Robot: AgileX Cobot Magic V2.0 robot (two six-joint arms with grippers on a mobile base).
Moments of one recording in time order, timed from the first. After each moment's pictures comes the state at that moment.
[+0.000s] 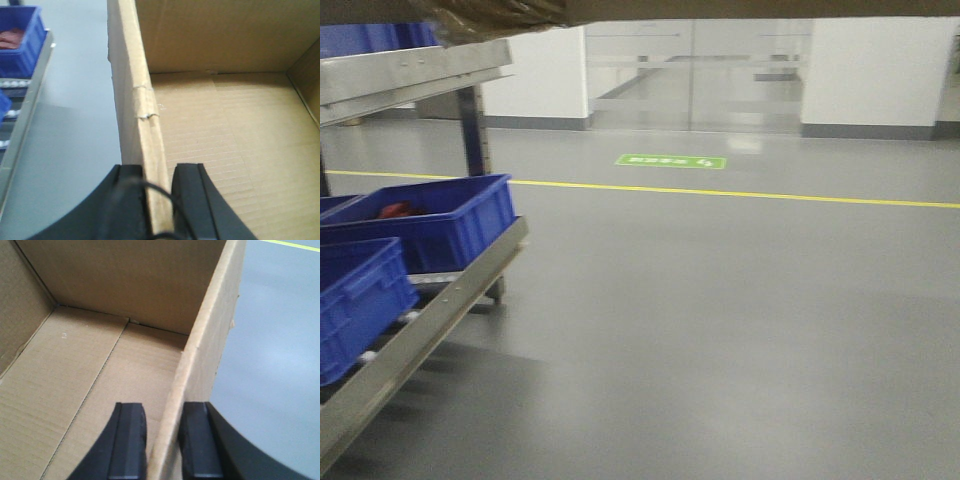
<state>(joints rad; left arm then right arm) -0.40 1.16 -1.67 0.17 1.11 -0.33 0.54 1.22 -1.70 0.00 1.05 0.14</state>
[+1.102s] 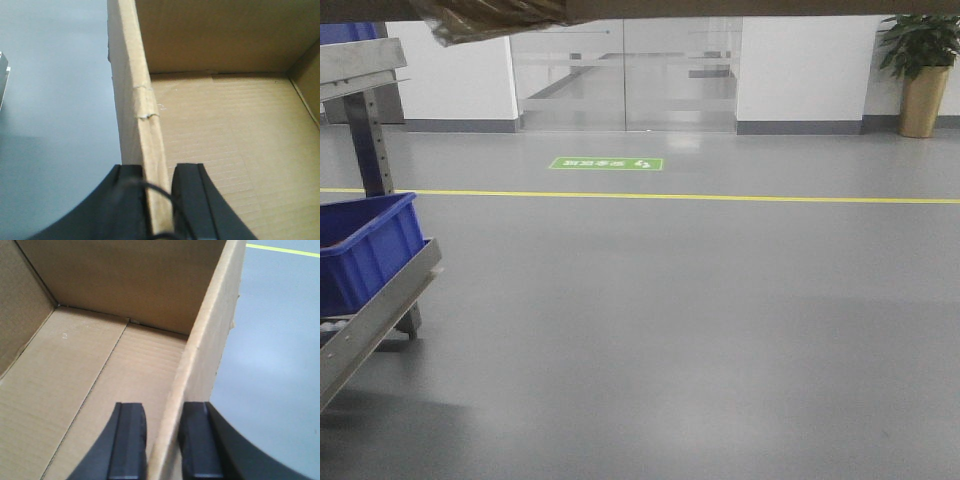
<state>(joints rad) -0.40 1.16 -1.67 0.17 1.11 -0.33 0.54 1.22 -1.70 0.00 1.05 0.14</state>
